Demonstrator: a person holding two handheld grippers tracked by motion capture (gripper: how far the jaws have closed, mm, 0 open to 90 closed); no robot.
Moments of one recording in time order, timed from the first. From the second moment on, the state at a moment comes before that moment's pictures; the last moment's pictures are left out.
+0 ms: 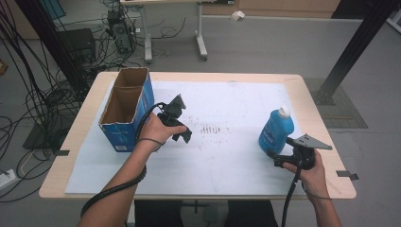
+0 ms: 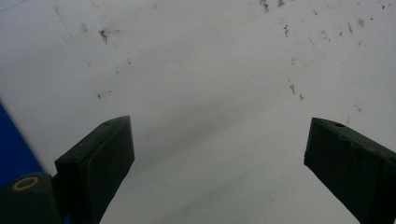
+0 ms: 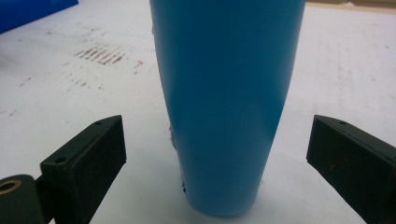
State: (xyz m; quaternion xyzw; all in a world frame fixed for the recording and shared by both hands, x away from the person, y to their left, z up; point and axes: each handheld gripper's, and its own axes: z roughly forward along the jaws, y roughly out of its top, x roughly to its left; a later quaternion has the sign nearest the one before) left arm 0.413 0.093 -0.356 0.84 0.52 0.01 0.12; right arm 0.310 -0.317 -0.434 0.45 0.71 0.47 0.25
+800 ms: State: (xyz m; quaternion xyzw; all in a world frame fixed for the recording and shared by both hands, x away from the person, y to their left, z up) left arm 0.410 0.088 -0.354 0.85 0.51 0.01 0.12; right arm 0.315 -0.314 -0.439 0.45 0.68 0.51 0.28
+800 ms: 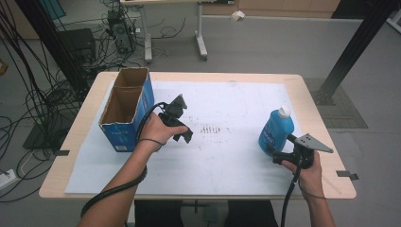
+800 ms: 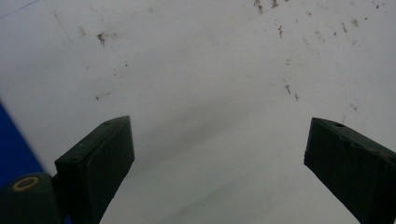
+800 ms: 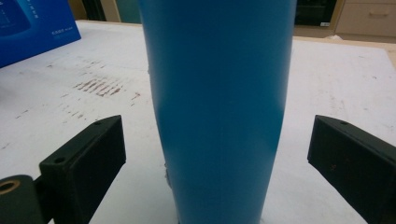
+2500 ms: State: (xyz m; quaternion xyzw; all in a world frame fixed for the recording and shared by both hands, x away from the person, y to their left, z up) left arm 0.409 0.087 -0.361 0.86 0.51 0.00 0.11; right arm 0.337 -0.302 -0.447 0.44 0.65 0.54 0.31
